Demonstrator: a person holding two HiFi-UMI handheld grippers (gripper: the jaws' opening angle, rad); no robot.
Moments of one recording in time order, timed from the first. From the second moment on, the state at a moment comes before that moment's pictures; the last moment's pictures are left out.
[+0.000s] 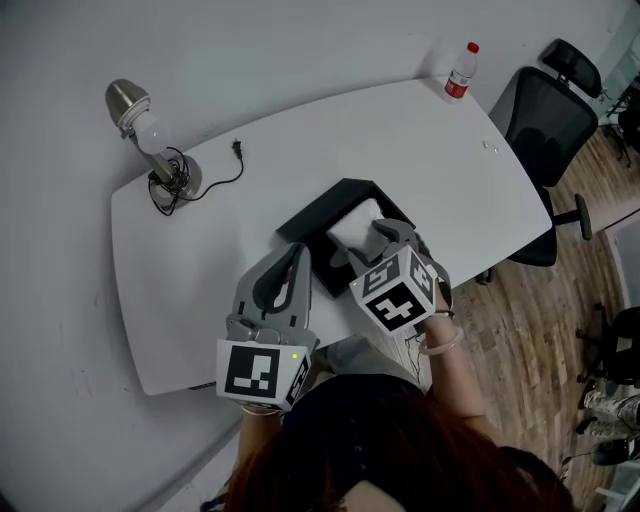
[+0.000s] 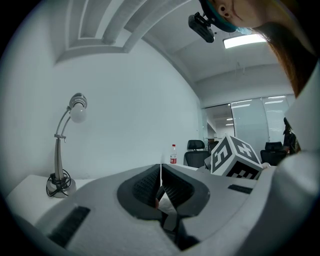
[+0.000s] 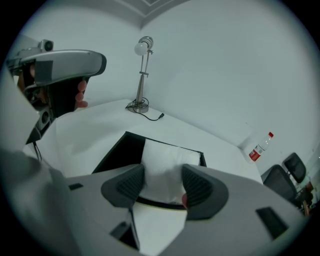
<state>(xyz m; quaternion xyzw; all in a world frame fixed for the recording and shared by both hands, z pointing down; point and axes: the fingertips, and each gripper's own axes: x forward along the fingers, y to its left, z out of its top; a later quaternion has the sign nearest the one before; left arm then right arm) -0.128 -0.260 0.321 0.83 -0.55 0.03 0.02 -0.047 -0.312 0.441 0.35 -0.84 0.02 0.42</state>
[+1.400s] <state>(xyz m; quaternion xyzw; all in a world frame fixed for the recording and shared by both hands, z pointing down) -0.123 -0.163 0.299 0.84 -0.55 0.01 -0.01 -0.041 -0.246 0.352 0.44 -0.86 -0.06 0.25</state>
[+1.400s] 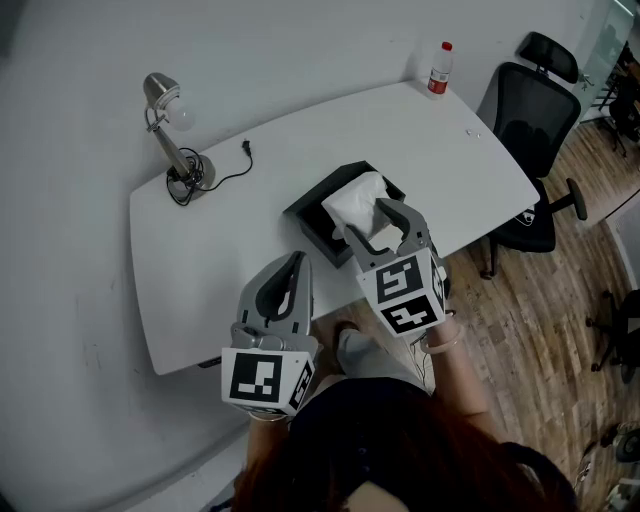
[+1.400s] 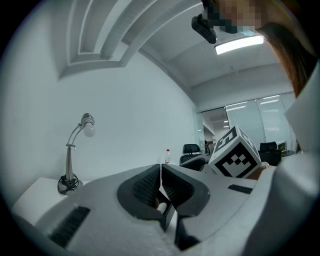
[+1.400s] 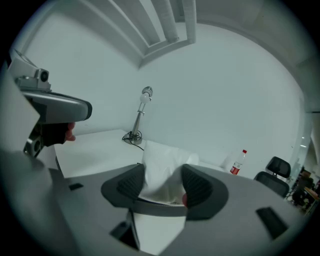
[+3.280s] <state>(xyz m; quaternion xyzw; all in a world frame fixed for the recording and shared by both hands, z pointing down) -0.086 -0.054 0.283 0.84 -0.55 -0.01 -0.04 -0.012 -0.120 0.295 0.46 -0.86 -0.12 0.16</state>
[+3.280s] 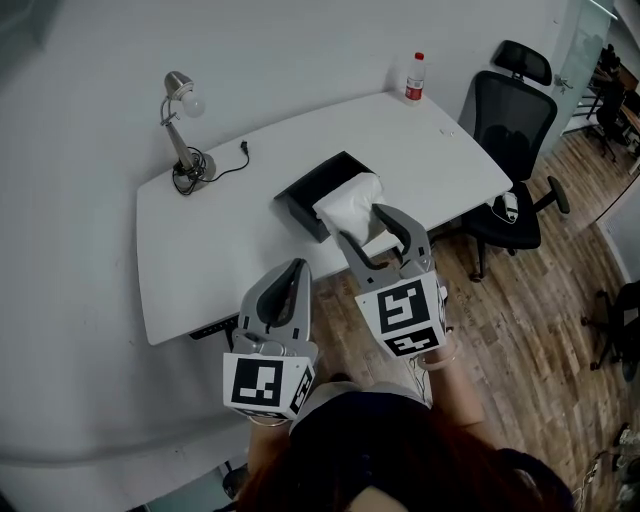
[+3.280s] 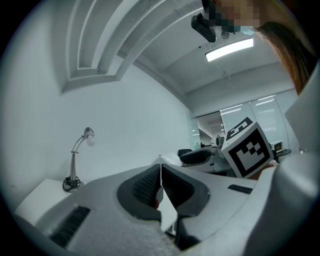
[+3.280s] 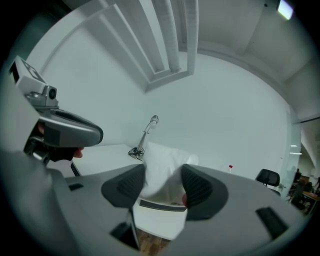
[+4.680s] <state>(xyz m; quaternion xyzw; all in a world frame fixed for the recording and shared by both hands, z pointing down) -0.004 0.009 0.279 0.81 -0.59 0.01 -0.03 0.059 -0.041 0.279 0.40 -0.89 -0.14 0.14</state>
